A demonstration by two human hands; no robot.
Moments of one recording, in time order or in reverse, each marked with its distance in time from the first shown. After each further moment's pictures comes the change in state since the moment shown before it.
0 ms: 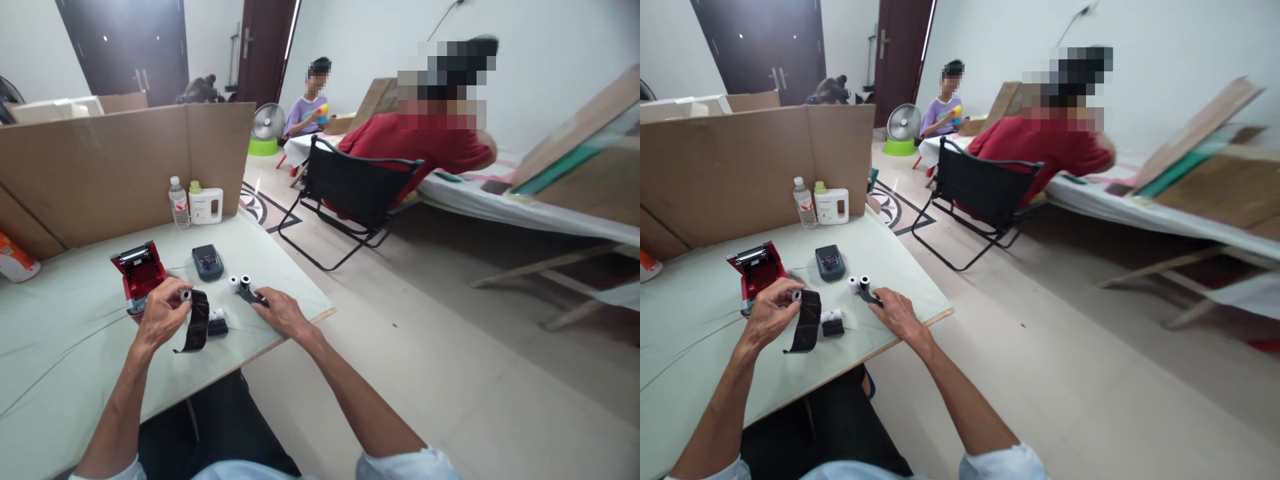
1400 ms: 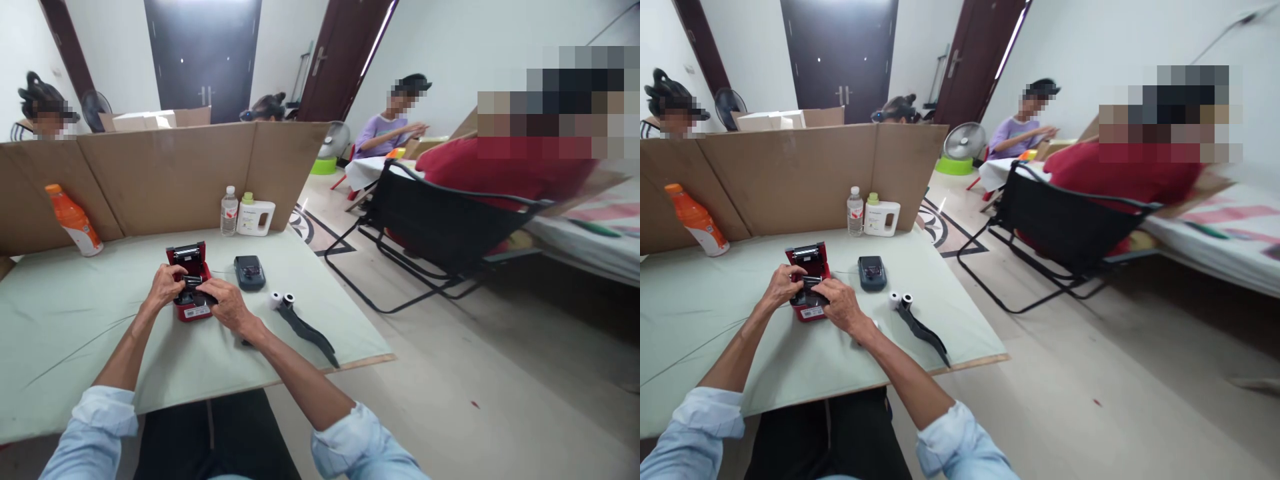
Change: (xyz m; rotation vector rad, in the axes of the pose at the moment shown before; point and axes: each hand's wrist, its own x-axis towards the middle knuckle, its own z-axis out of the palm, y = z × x) left_hand 0.007 -0.102 -0.084 0.510 0.095 -0.286; right_hand 0.071 -0.176 0.078 0.382 0.116 -0.736
